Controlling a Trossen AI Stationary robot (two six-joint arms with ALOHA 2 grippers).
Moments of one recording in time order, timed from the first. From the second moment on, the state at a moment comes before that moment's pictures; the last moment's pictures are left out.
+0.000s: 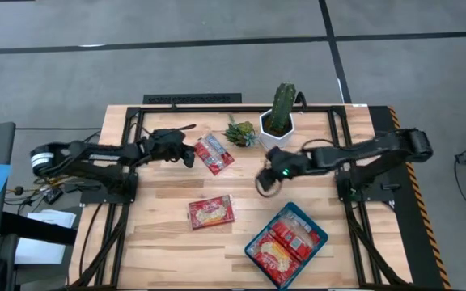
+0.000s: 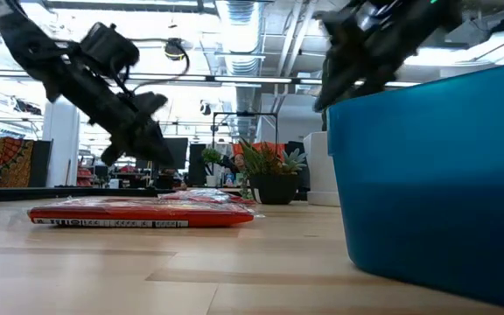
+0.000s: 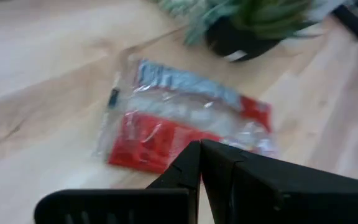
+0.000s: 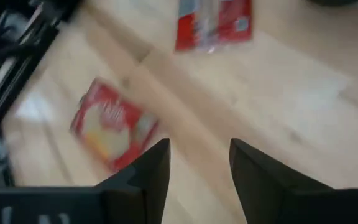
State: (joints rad) left arm 0.44 1.19 0.33 0.37 -0.06 -0.51; right arm 0.04 1.36 0.84 -0.24 0.13 0.92
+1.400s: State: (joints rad) left arm 0.13 1.75 0.53 0.47 0.18 -0.48; right arm -0.10 1.79 0.94 -0.01 0.03 0.78
